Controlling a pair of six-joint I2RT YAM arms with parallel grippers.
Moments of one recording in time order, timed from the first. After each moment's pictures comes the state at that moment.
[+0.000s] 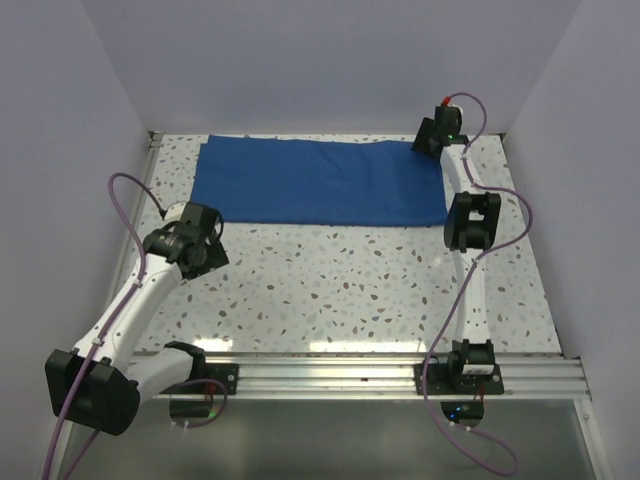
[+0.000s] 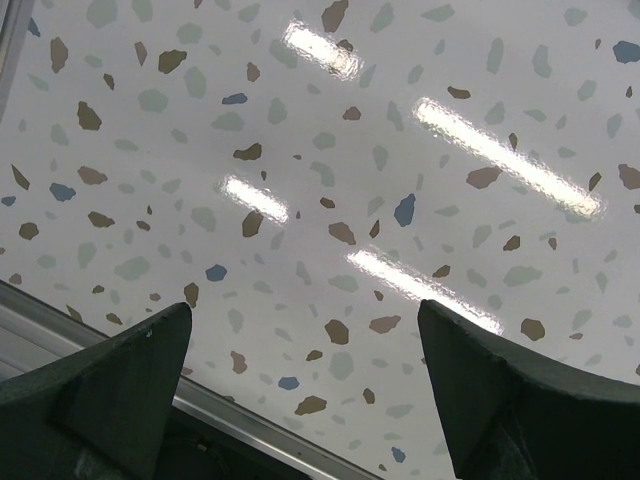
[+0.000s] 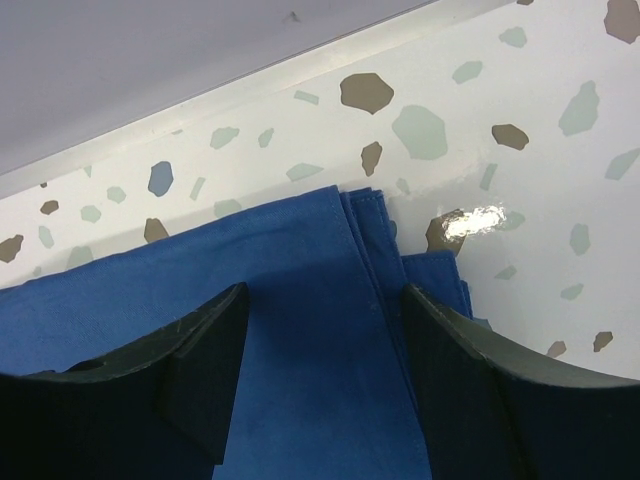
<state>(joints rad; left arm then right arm) -0.26 1.09 0.93 -1.02 -0.46 -0.68 -0.01 2.73 2.54 -0.49 0.11 0.32</state>
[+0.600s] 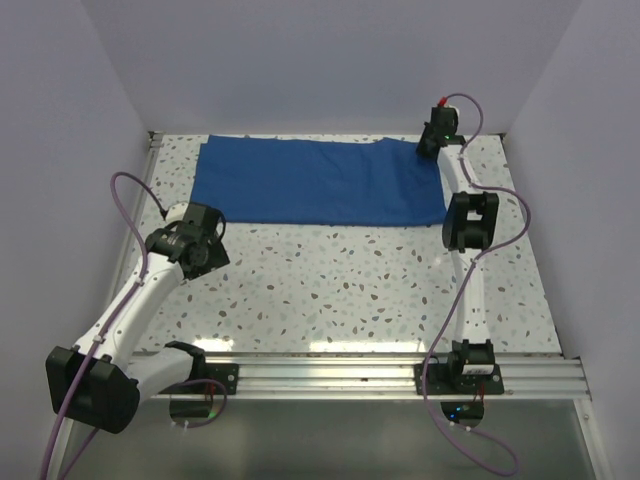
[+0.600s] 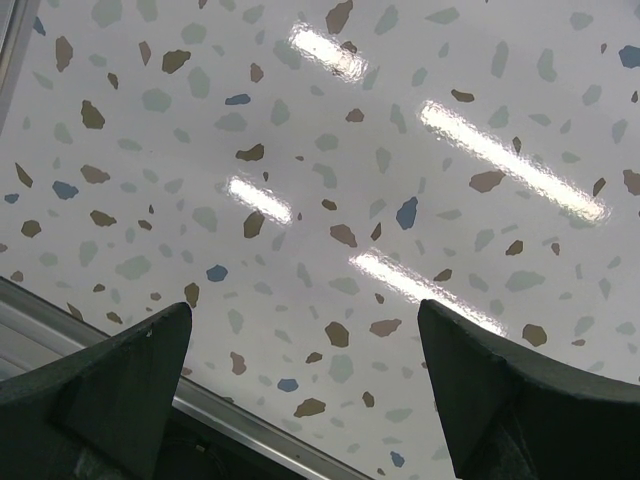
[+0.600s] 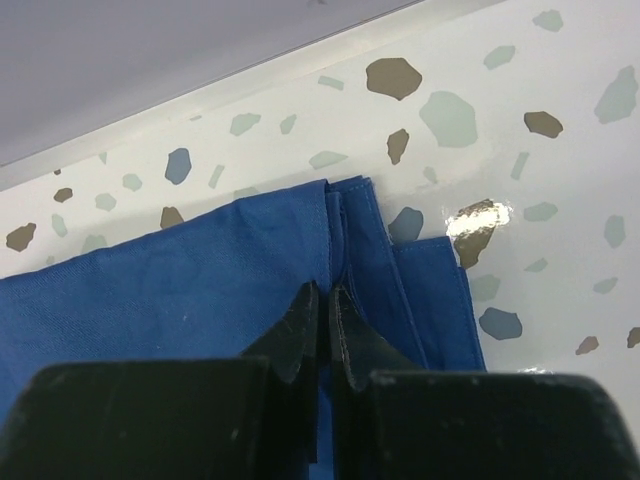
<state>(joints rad) -0.27 1.10 0.93 -1.02 -0.48 -0.70 0.01 2.73 2.53 -0.49 0.11 0.33</state>
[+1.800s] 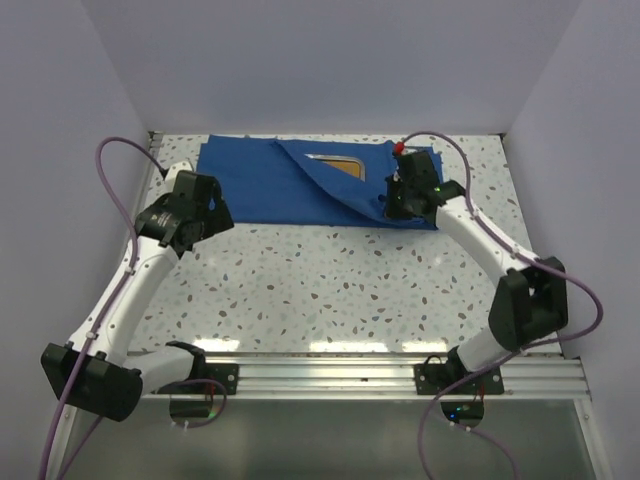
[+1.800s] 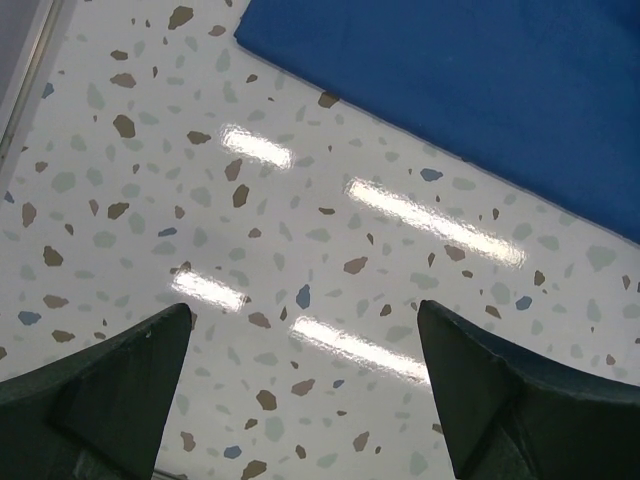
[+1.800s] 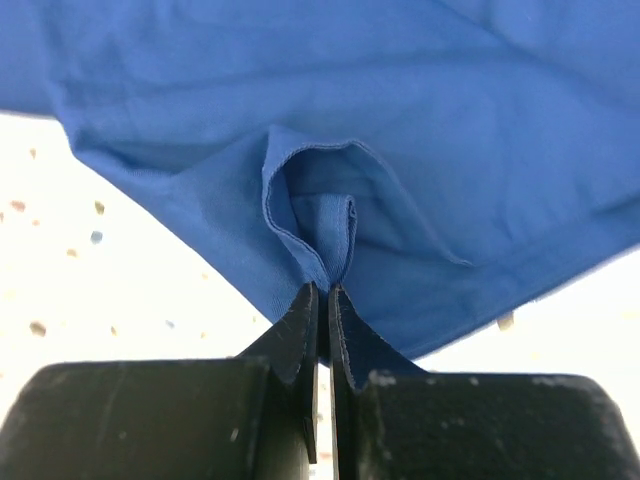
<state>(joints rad) -0.28 1.16 1.18 -0.92 -0.44 -0.58 0.37 1.60 1.30 -0.57 0.03 0.34</state>
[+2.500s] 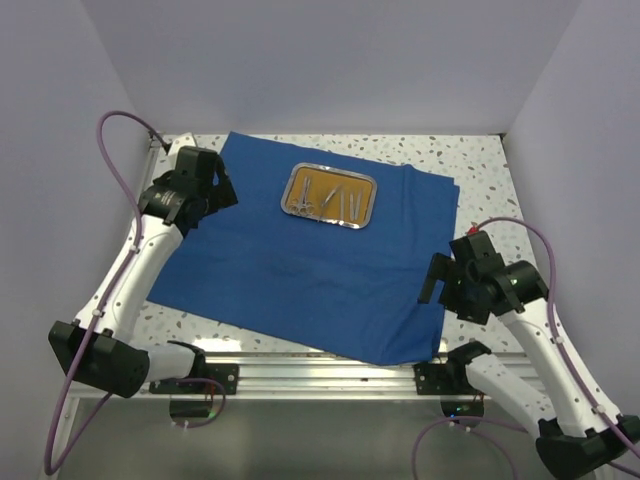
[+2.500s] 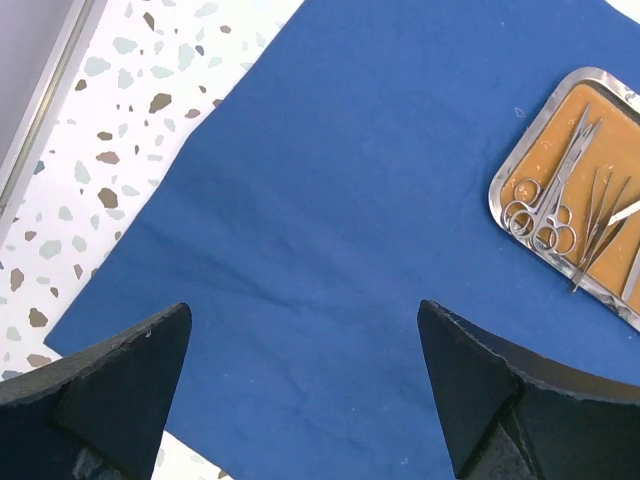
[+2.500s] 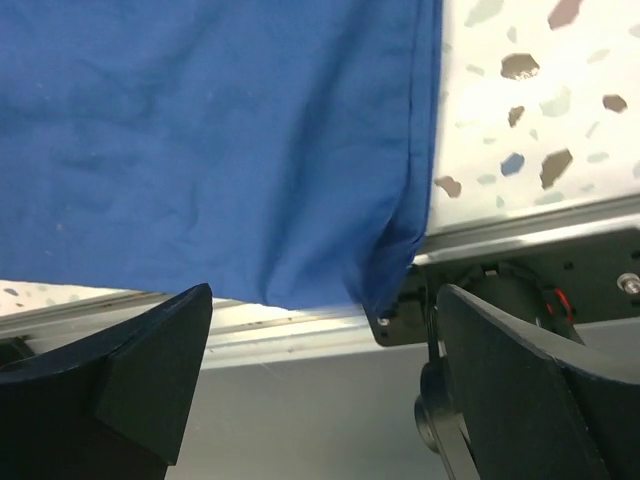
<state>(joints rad) -0.28 1.29 1.34 -0.85 -0.45 -0.53 0.37 0.80 0.95 -1.32 0.09 0.74</state>
